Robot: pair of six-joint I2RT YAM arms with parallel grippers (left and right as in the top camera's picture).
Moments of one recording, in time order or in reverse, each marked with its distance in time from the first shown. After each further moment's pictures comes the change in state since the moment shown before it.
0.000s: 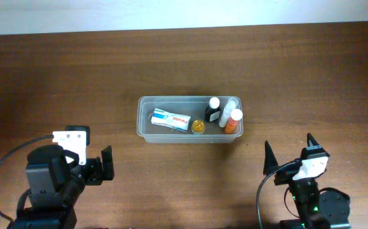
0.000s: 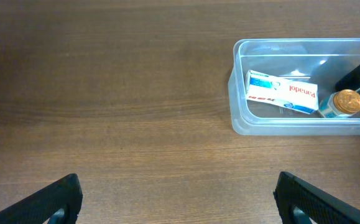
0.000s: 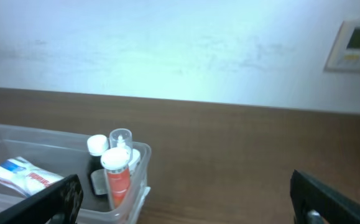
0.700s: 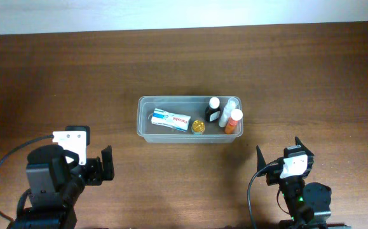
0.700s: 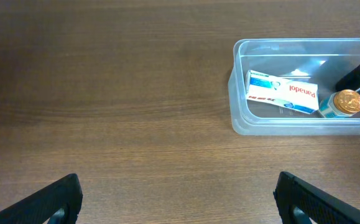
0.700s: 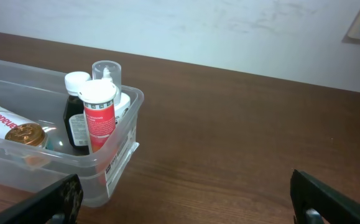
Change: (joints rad) left arm 0.000 0.000 0.000 0.000 0.000 0.000; right arm 0.000 -0.031 -0.202 0.066 0.000 -0.097
